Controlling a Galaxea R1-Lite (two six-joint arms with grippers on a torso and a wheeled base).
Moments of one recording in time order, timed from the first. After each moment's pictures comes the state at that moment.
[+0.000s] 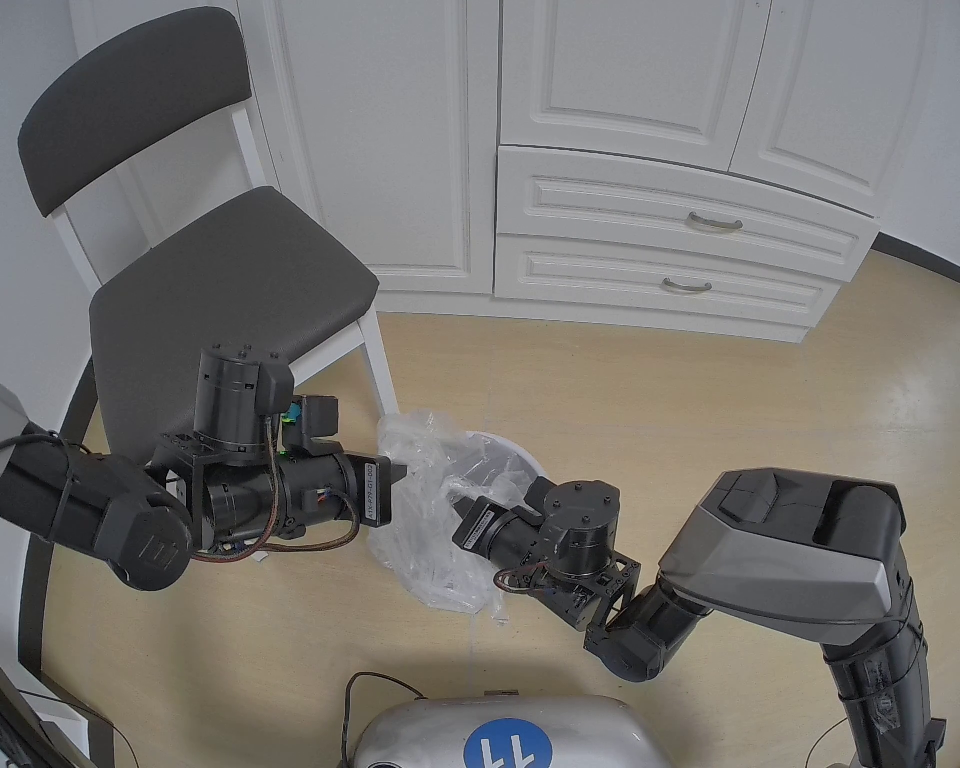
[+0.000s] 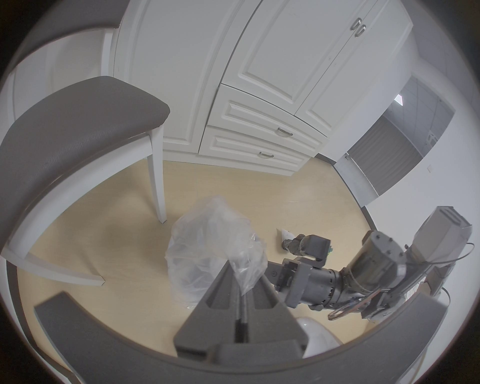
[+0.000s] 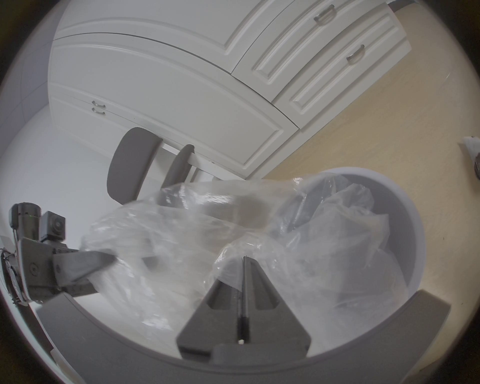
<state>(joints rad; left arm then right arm) -0.49 1.79 -0.83 -0.51 -0.14 -0.21 0.76 2.46 -1.07 -1.35 -0.09 0.82</state>
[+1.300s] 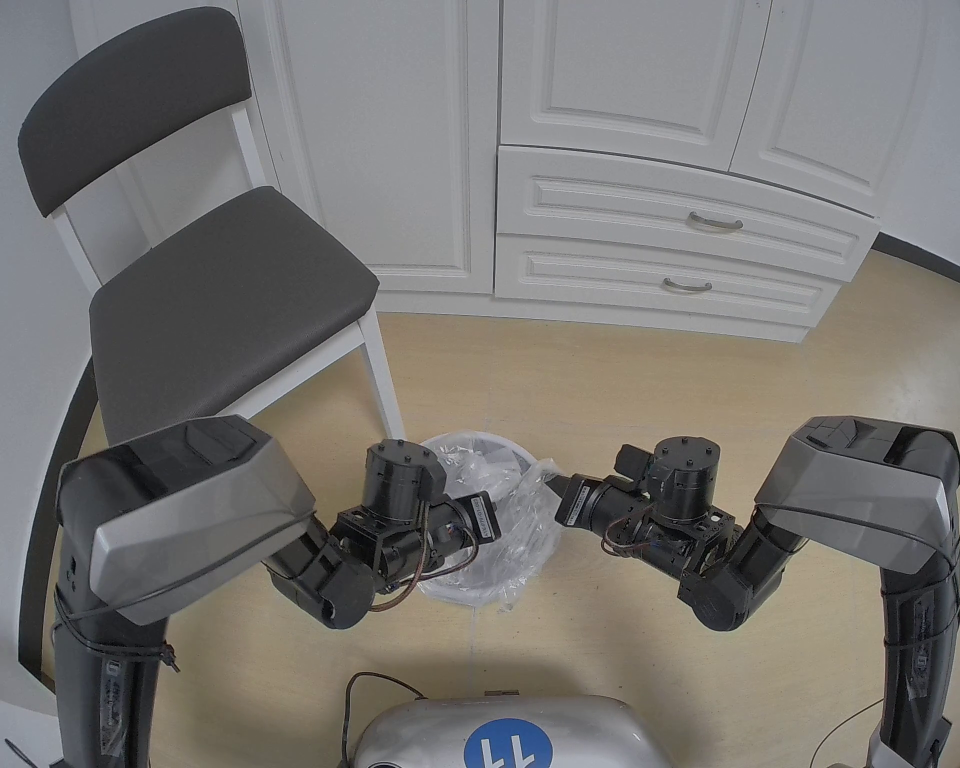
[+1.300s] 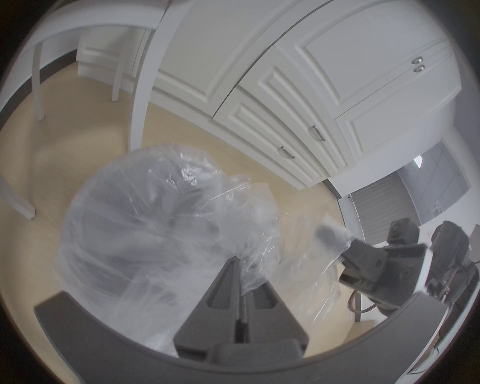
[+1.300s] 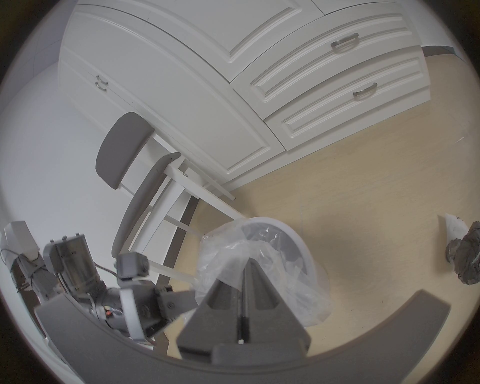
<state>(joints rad) -0.58 2.37 -1.06 -0.91 -0.09 -0.61 0.52 2.34 -0.89 -1.31 0.11 0.56</state>
